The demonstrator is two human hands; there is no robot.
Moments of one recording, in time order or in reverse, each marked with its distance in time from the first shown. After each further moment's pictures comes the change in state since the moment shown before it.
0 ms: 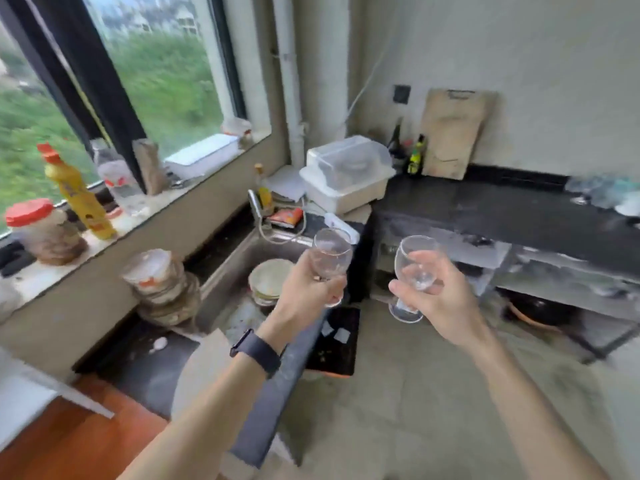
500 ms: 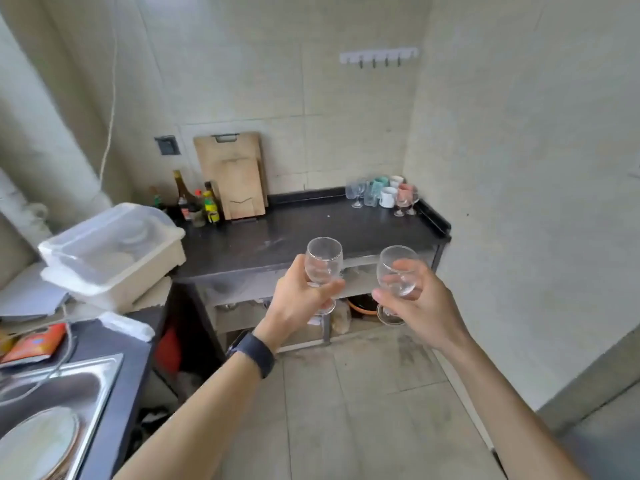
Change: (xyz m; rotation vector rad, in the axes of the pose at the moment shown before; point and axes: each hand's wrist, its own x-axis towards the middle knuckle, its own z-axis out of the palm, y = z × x) left_hand 0.143 0.114 0.402 0.146 -0.480 0.199; right_hand 0.020 0.096 -0.350 -0.148 0.566 0.149
